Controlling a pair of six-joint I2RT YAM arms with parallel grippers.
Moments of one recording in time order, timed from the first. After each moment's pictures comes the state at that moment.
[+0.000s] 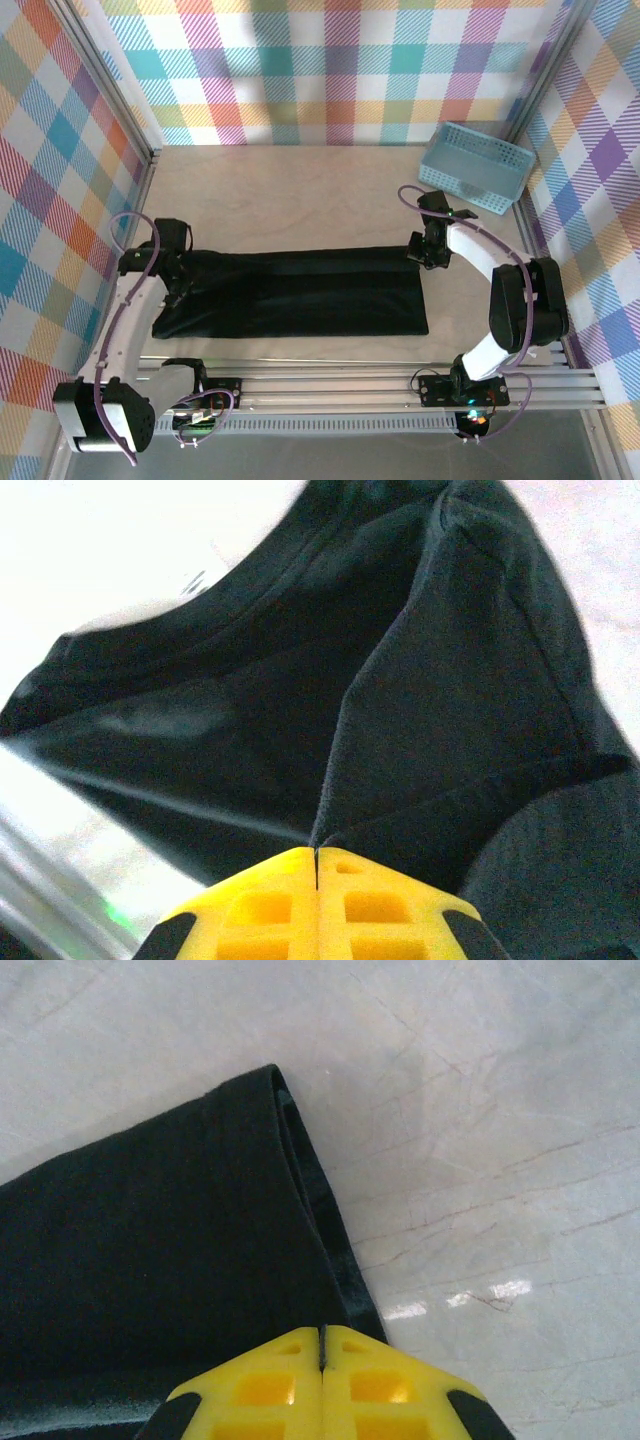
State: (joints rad) left arm 0.00 1.03 0.90 -1.14 -0.18 -0.92; right arm 0.23 1.58 1.03 -0.76 -0.01 0.54
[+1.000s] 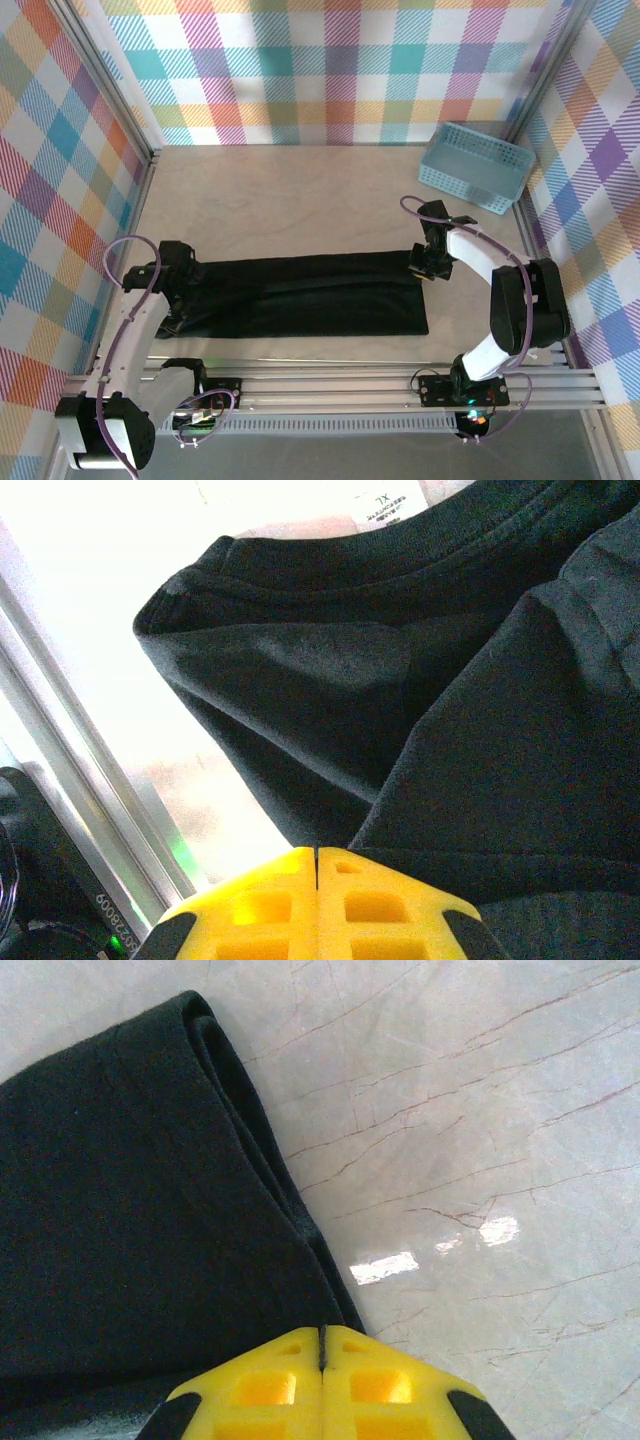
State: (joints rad) left arm 0.00 0.96 0.76 -1.22 -0.24 -1.12; right arm 0.23 1.57 0.96 -0.81 -0.02 0.58
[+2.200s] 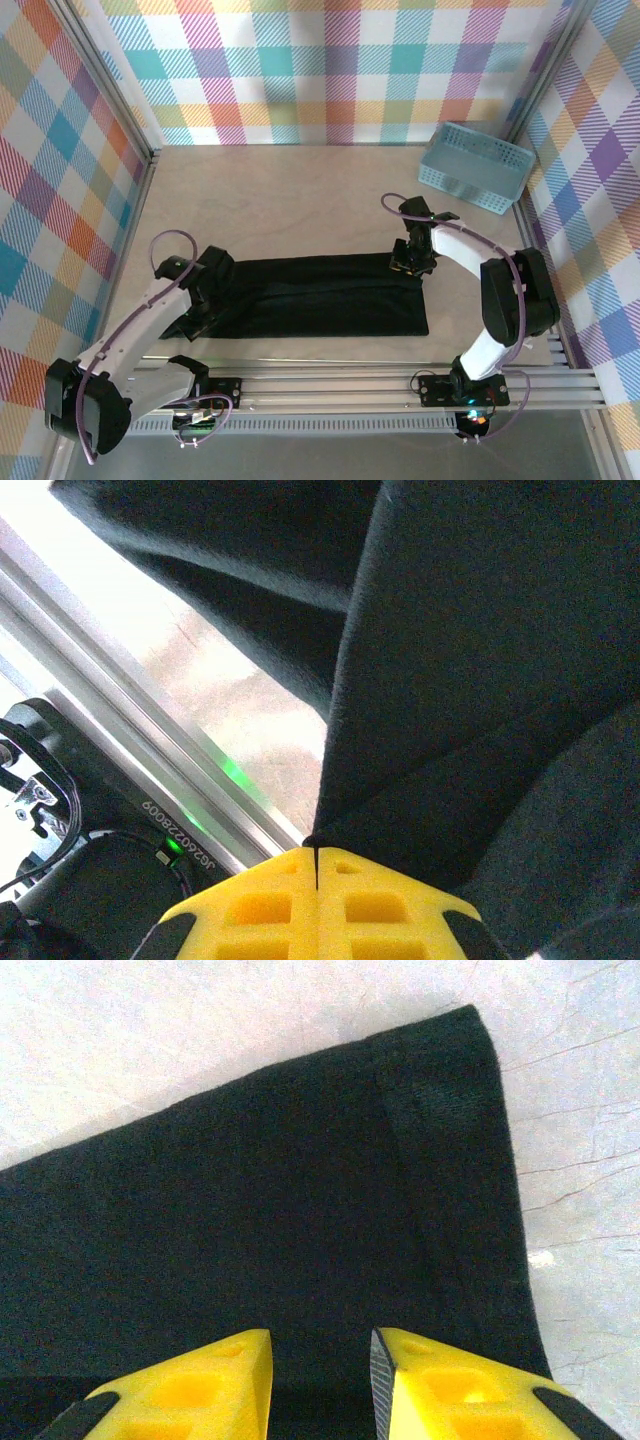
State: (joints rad) left arm -0.39 1.08 0.80 -1.36 -0.20 -1.20; right arm 0.34 1.64 1.03 -0.75 -0.08 0.60
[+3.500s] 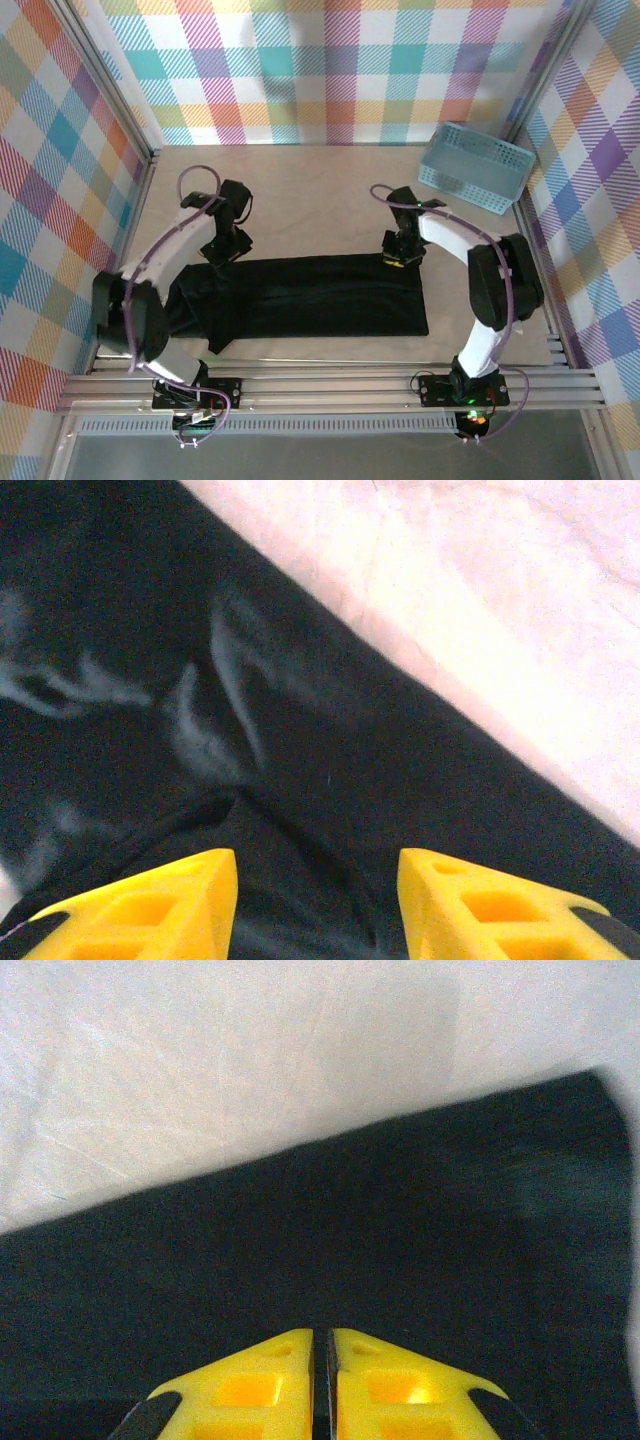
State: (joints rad) left arm -0.28 1.61 1.29 -1.15 -0.12 -1.02; right arm 0.39 1.79 1.19 -0.82 -0.10 0.64
